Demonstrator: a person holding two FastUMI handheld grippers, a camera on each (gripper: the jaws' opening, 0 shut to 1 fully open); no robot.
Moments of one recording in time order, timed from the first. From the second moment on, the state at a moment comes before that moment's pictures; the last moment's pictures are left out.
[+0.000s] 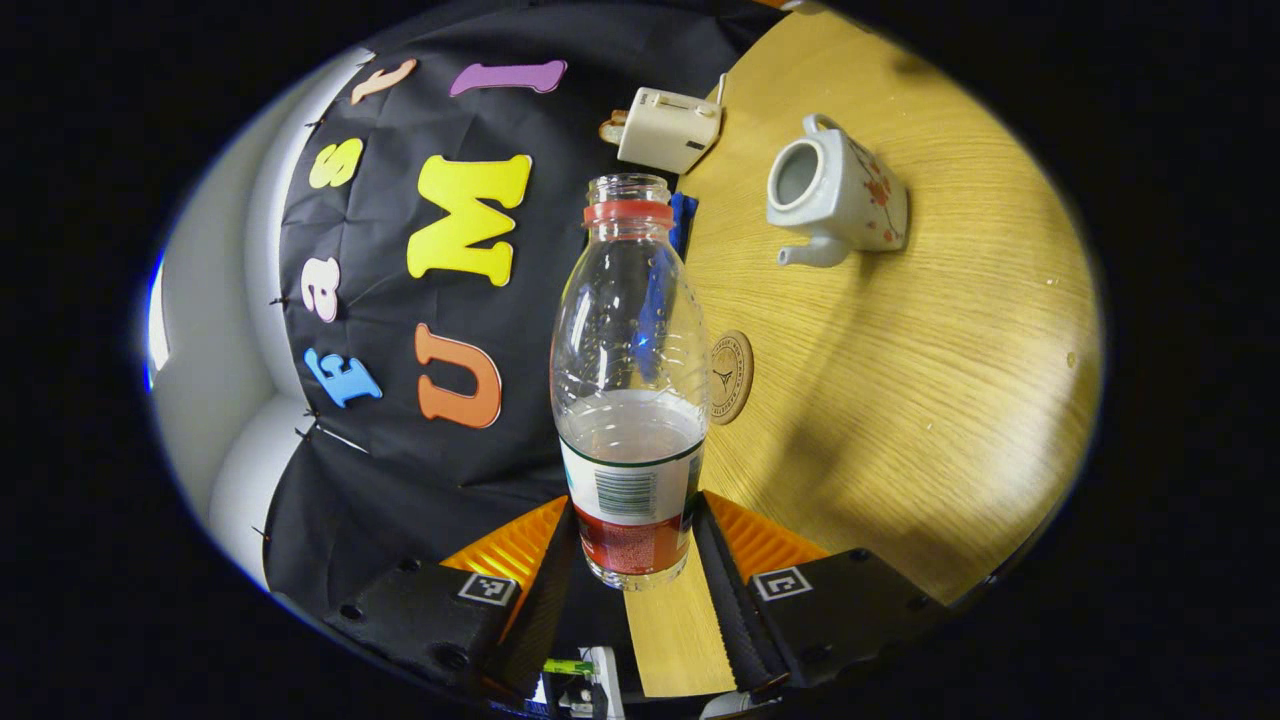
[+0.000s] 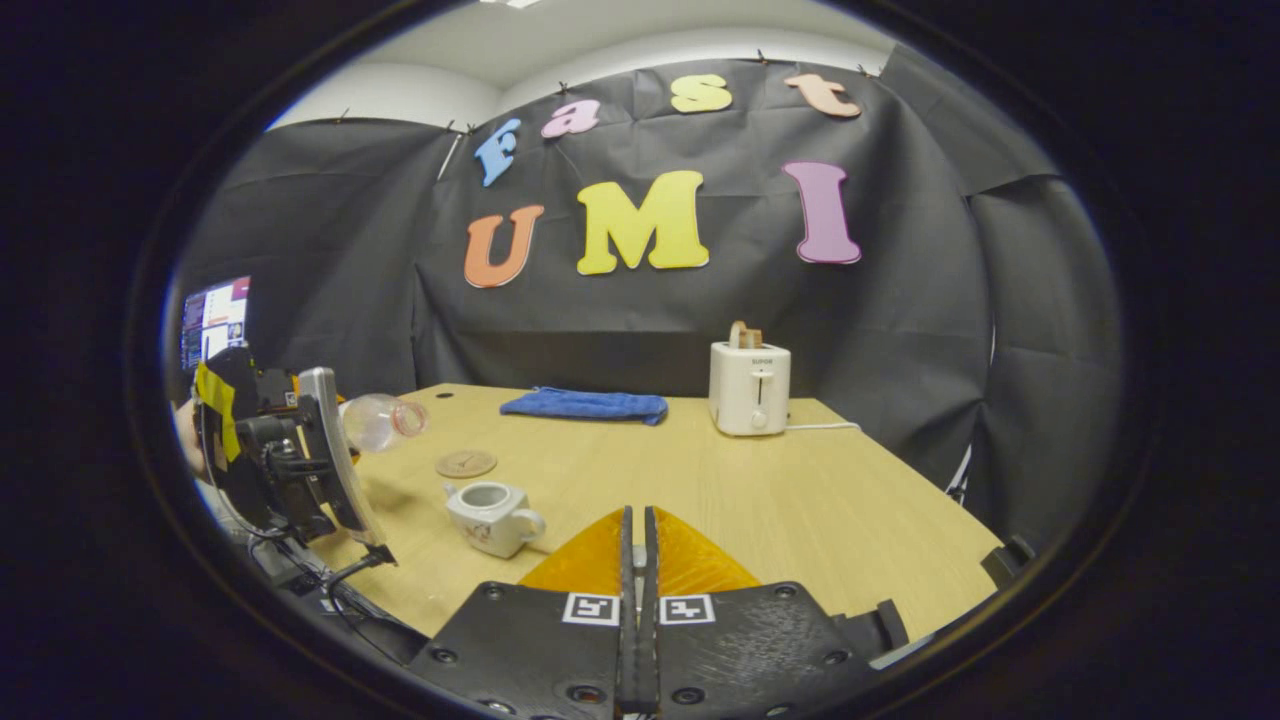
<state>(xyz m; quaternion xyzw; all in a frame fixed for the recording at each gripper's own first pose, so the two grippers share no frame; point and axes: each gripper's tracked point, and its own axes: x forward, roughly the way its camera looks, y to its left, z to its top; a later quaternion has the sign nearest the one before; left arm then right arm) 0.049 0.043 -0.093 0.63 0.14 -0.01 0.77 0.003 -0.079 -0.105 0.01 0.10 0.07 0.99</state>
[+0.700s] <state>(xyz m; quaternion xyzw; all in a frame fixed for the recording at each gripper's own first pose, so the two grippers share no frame) 0.060 0.031 -0.081 0.72 0.15 0.00 0.67 -0.002 -0.094 -0.111 0.03 0.10 0.06 0.99</state>
